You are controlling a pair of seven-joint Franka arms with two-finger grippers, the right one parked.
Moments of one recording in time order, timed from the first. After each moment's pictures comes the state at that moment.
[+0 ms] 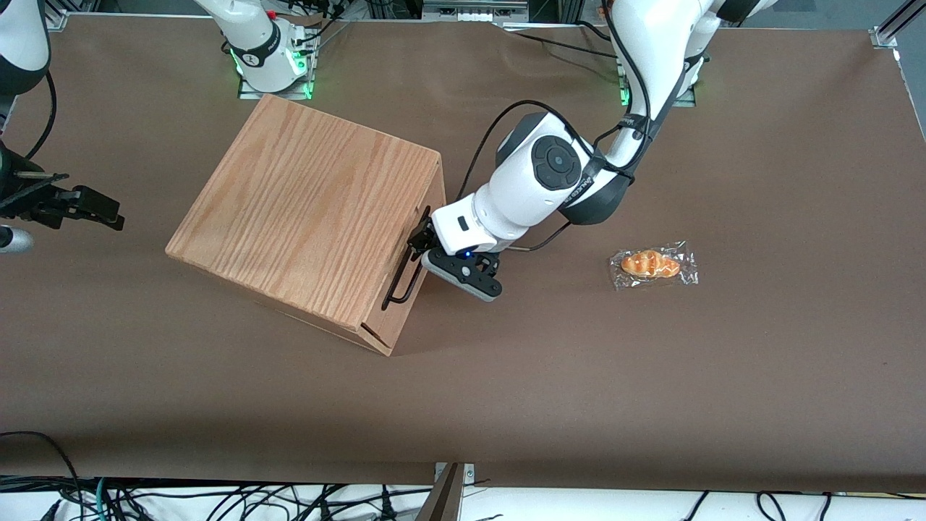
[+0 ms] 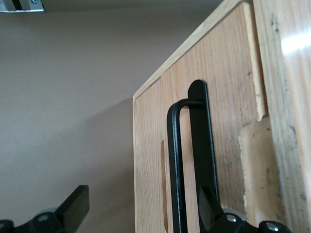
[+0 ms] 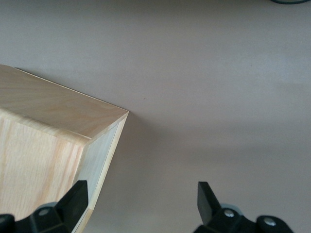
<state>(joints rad) -0.57 0.72 -0.13 -1.23 -0.32 2.31 -0.15</state>
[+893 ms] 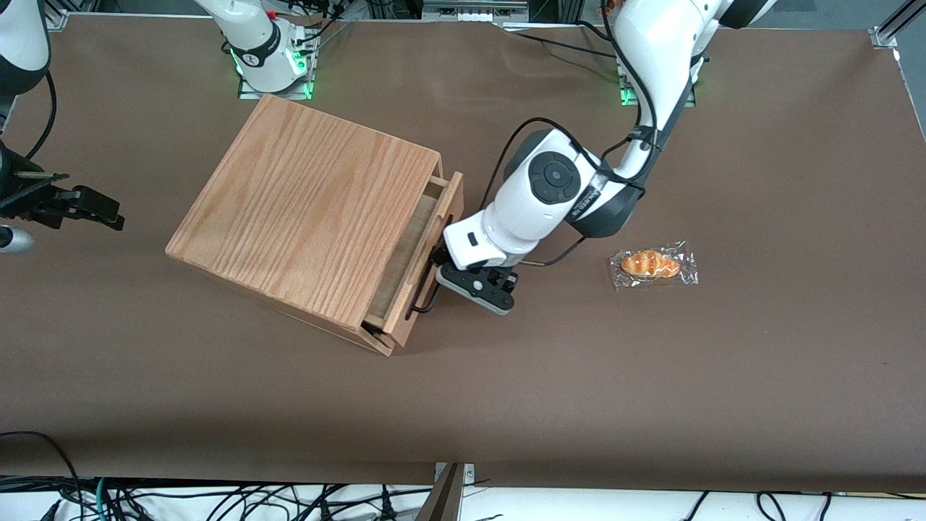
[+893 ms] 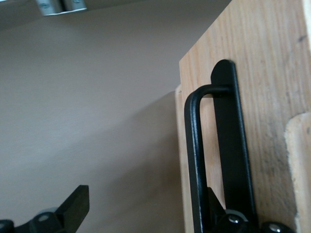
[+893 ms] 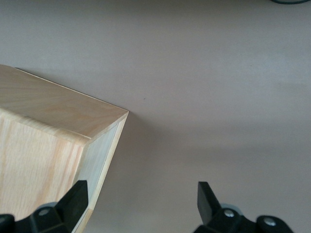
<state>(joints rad) -0.52 0.73 -0.12 -1.23 -0.17 2.25 -0.14</state>
